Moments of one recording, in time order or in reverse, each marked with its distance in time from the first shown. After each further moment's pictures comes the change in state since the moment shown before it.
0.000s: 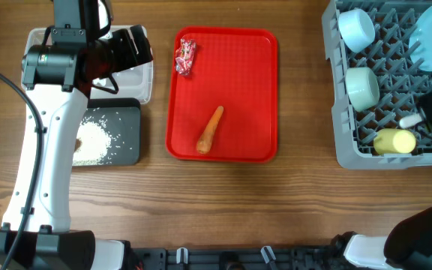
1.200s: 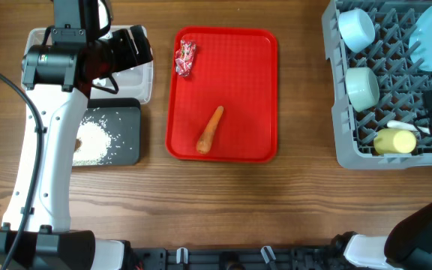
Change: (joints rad) left arm 0.000 0.000 0.000 0.000 0.000 0.000; right arm -0.003 0.002 -0.103 0.293 0.025 0.043
